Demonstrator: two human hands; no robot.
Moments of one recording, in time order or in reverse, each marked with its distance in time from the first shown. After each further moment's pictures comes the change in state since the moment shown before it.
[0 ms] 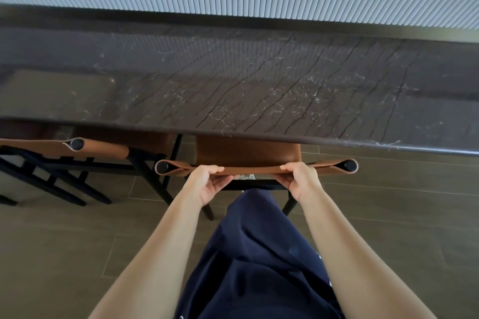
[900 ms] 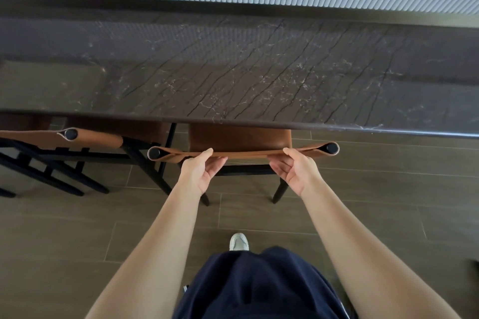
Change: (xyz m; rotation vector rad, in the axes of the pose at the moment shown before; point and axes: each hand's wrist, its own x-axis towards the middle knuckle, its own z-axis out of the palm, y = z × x) left_hand -0.021 -0.012 0.008 -0.051 0.117 0.085; right_hand -0.026 -0.003 -0.032 0.061 -0.098 0.012
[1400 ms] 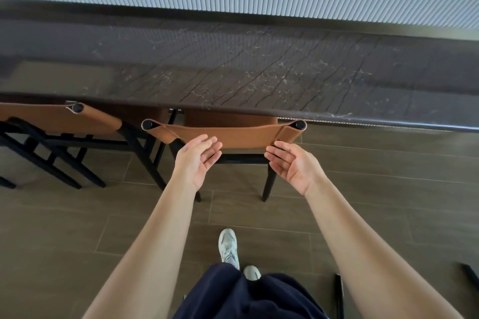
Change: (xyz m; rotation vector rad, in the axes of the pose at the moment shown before) left_hand -0.092 -0.064 -0.007 0.071 -0.166 0.317; right_hand -0.087 -0.007 -0.074 -0.091 -0.214 -0.050
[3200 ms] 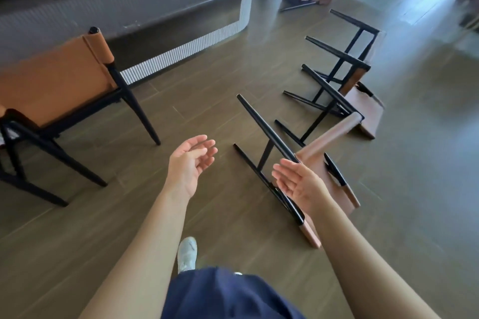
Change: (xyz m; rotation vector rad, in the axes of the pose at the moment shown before) left_hand -0.447 -0.247 -0.143 0.474 -0.695 -0.244; right_hand -0.550 0.397 -0.244 0.536 0.662 -0.292
